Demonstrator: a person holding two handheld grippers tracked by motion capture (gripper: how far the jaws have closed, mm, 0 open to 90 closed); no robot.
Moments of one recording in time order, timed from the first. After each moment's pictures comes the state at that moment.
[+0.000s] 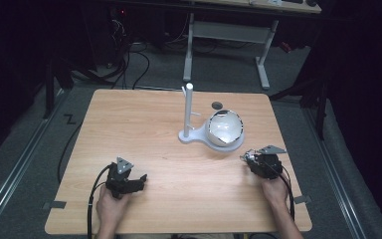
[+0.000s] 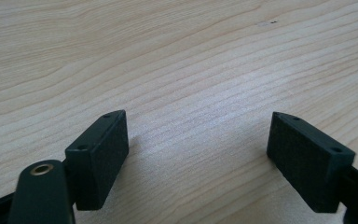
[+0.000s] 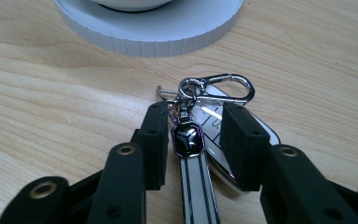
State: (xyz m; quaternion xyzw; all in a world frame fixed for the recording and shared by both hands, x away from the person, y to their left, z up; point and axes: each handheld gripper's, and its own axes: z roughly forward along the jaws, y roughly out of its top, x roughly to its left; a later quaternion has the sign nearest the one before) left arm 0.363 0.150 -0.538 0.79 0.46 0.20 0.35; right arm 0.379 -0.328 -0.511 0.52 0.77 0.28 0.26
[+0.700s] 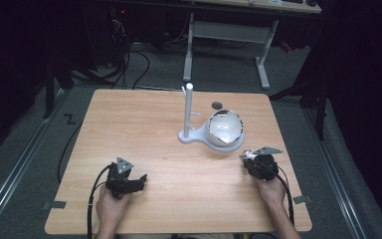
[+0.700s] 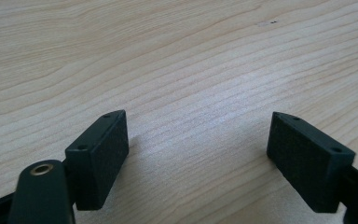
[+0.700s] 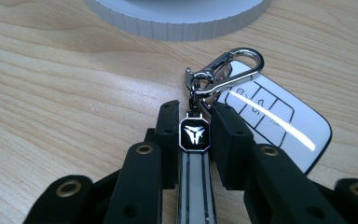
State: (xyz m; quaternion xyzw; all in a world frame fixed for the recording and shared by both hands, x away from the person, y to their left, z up) left arm 0.363 0.150 -0.538 0.79 0.46 0.20 0.35; right arm 0.383 -0.322 -0.520 0.52 0.78 0.28 0.21
